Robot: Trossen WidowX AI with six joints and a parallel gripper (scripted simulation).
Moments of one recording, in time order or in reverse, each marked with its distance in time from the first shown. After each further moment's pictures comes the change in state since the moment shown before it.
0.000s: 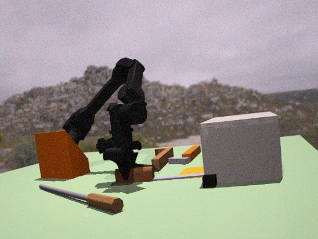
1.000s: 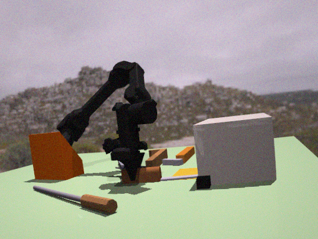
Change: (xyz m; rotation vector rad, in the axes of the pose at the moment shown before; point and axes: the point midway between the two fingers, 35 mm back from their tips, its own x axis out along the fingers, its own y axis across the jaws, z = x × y) arm 0.000 -0.001 -0.039 -0.001 0.001 -0.001
